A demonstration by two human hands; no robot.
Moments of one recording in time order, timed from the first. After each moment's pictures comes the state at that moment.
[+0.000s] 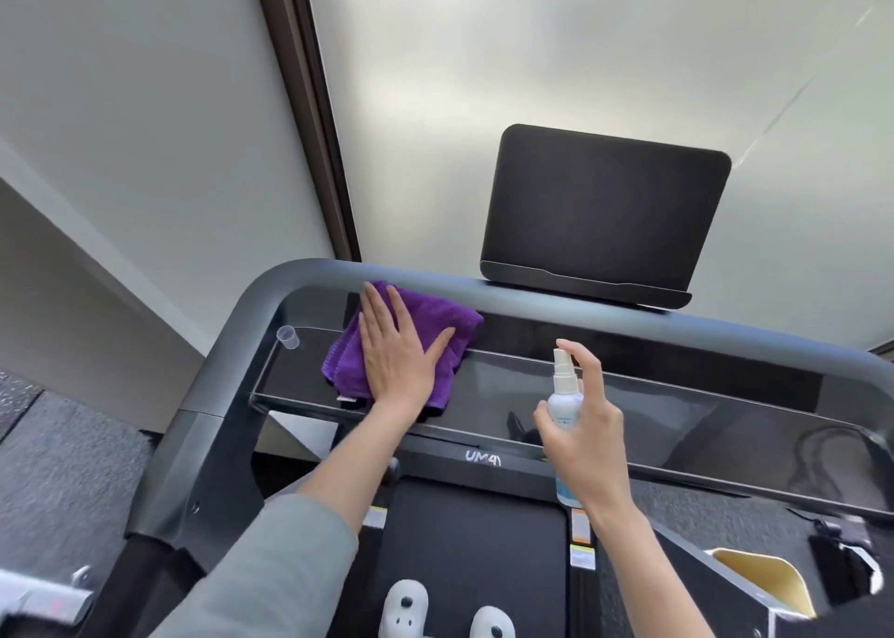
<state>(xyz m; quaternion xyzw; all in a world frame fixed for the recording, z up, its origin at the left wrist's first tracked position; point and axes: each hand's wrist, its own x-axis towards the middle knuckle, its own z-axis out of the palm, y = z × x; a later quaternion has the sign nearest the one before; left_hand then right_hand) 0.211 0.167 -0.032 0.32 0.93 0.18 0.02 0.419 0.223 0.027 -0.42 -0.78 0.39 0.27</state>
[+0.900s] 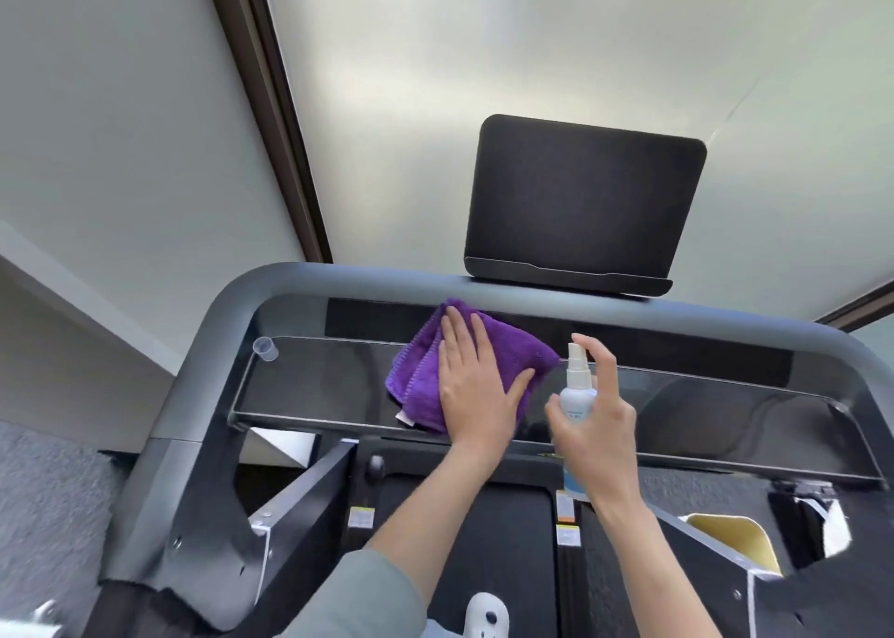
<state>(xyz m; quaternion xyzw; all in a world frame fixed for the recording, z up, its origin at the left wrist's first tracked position) 0.300 0.201 -0.035 0.40 0.90 0.17 0.03 0.419 0.224 0.027 -0.47 -0.76 0.34 0.30</state>
